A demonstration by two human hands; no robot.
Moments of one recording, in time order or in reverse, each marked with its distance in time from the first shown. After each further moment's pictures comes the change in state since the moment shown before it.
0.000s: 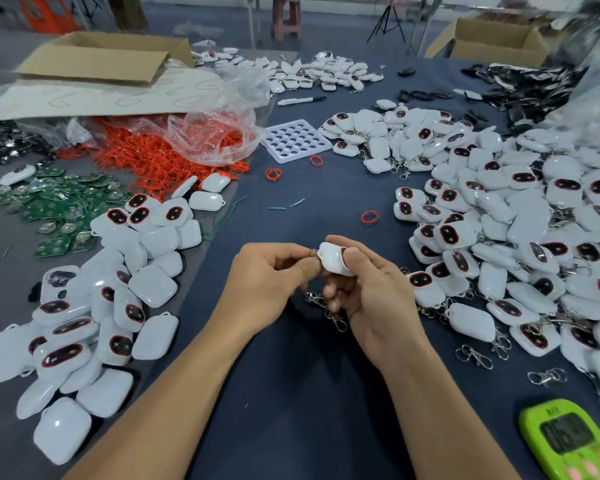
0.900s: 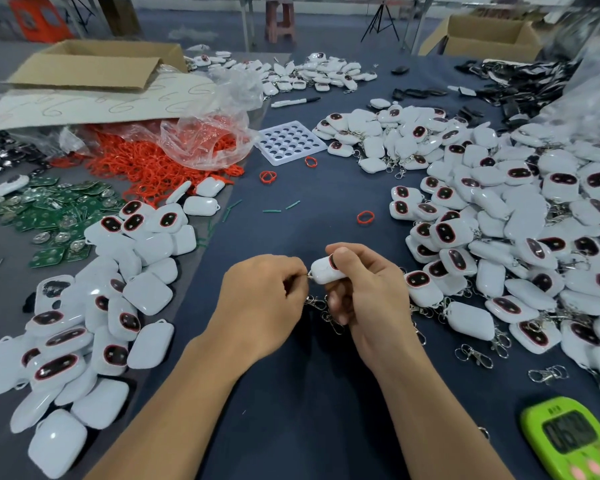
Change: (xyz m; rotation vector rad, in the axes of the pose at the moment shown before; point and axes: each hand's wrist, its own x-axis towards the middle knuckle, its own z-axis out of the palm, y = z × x) left_hand -0.011 0.001 0.001 0.738 0.062 0.256; right_hand -0.001 0.003 0.001 -0.092 0.098 -0.064
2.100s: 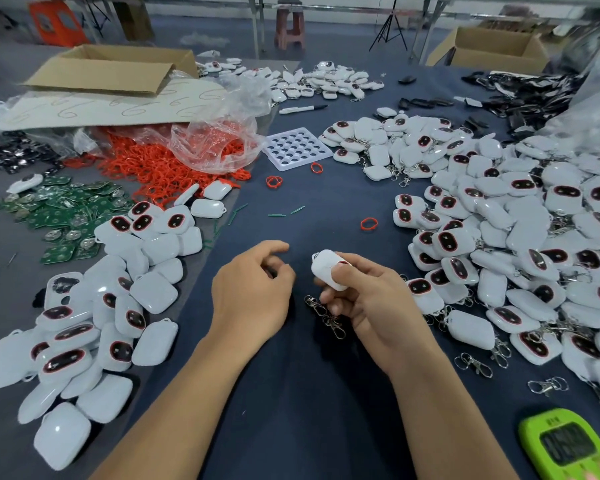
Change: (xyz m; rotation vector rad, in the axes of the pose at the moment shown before) left_hand 0.007 -0.006 0.007 -0.245 0.119 -0.430; right_hand 0.005 -0.006 -0.010 0.003 -0.163 0.123
